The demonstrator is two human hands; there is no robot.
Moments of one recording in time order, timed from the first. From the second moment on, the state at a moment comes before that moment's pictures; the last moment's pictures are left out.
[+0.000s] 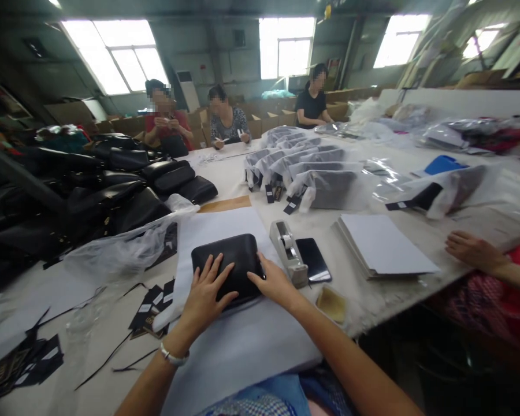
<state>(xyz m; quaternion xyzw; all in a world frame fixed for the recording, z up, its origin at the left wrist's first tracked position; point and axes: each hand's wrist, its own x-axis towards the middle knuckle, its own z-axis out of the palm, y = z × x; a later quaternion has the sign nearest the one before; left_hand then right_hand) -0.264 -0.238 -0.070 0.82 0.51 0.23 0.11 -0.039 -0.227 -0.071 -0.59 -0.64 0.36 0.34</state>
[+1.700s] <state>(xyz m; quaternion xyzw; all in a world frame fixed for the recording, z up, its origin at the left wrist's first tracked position) -0.261 -0.233 -0.109 0.83 0.52 0.19 -0.08 -0.111 0.056 -0.108 -0.53 -0.83 0.03 0.13</state>
